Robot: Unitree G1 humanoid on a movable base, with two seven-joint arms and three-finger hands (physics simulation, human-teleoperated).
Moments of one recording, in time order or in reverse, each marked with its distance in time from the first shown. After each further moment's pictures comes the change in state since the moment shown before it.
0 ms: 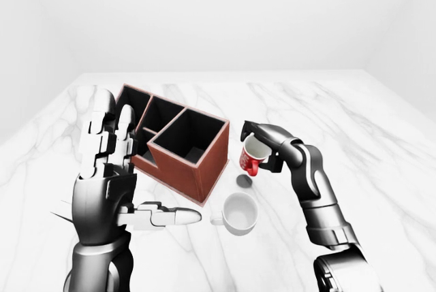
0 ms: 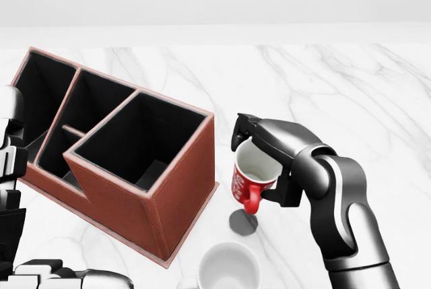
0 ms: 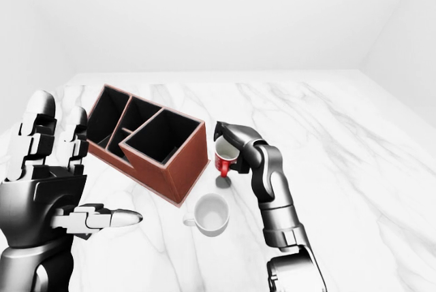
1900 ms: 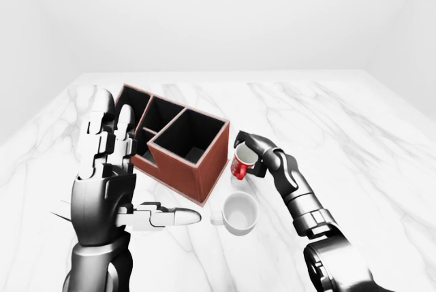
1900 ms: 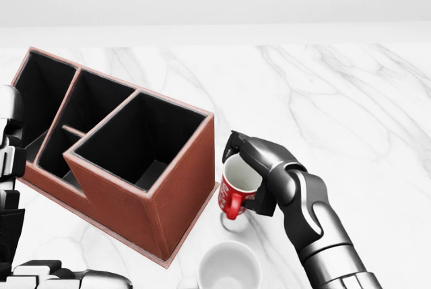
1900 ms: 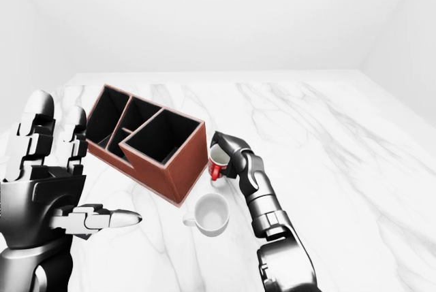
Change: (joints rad) left arm 0.002 -0.002 0.004 -0.004 -0.006 0.000 -0.002; right arm -0.116 0.048 0.053 0.499 0.104 0.000 -0.342
